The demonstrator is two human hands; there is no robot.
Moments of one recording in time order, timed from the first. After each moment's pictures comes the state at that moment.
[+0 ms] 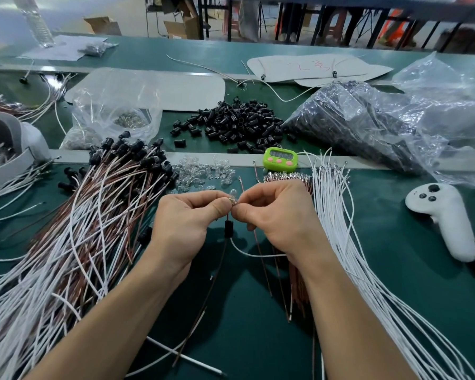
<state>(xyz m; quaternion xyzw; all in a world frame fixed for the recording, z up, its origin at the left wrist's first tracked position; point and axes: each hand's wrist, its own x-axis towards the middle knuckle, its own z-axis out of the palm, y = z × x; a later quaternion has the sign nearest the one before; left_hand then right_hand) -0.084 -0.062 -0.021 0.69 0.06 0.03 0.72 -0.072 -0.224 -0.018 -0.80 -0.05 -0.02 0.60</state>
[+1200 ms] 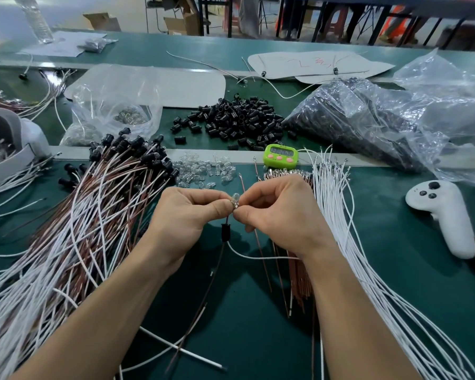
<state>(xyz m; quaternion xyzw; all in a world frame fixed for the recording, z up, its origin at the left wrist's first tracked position) -0.082 -0.051 -0.018 0.71 -0.01 -0.03 0.71 -0.079 -0.231 -0.009 -0.82 -0.12 -0.02 0.56</state>
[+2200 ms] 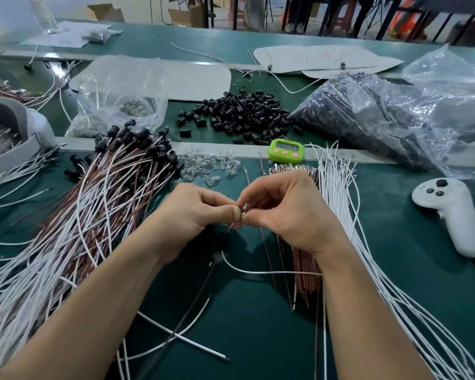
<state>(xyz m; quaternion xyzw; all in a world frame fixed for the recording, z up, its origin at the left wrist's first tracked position) -0.079 -0.039 -0.018 0.74 -0.05 -0.17 0.65 -0.072 -0.238 -0.014 -0.80 -0.21 0.01 0.57</state>
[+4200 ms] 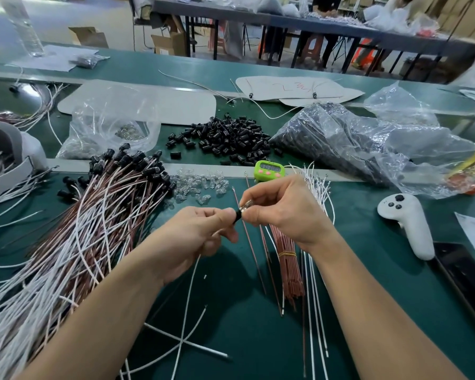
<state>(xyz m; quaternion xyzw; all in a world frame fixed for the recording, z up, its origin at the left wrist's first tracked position) -0.085 -0.052 -0.009 0.62 -0.02 -0.24 0.74 -0.070 -0.248 0.012 -0.76 -0.15 0.03 0.63</state>
